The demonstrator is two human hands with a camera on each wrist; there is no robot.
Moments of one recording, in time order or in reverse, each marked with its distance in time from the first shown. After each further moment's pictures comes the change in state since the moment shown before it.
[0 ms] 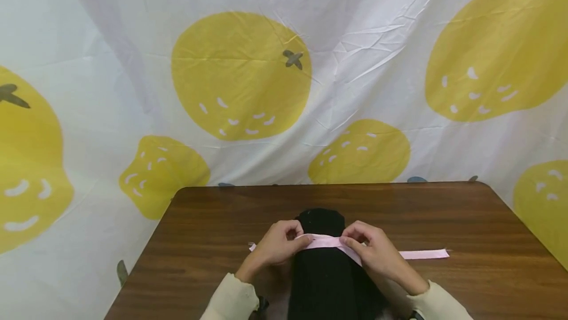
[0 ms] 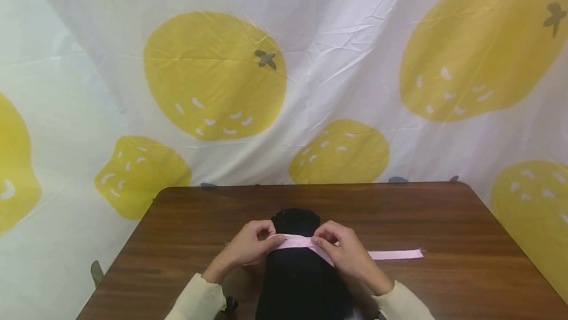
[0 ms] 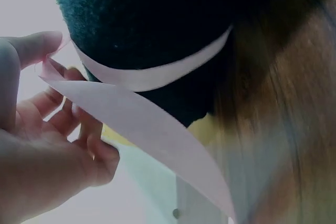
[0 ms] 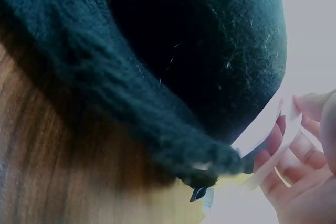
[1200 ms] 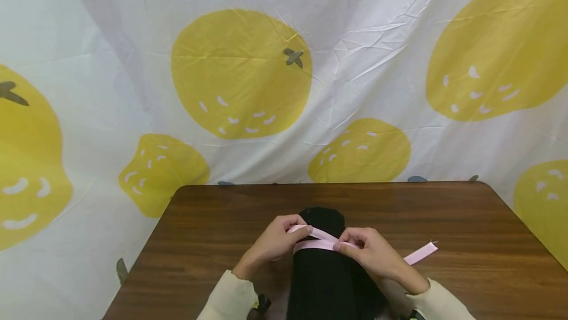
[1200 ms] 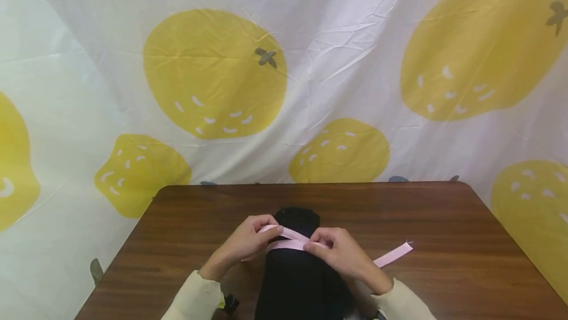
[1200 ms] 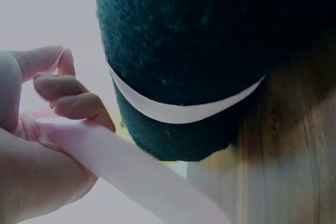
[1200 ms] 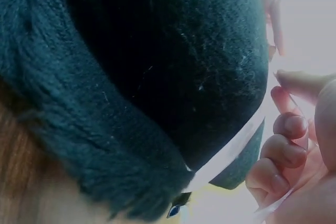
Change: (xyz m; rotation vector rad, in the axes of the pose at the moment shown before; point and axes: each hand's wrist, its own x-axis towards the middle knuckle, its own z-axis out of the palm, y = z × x) left_hand 0.003 0.017 -0.004 -0.178 -0.009 -0.087; right_hand 0.003 -0.019 -0.004 0.050 -0.182 0.066
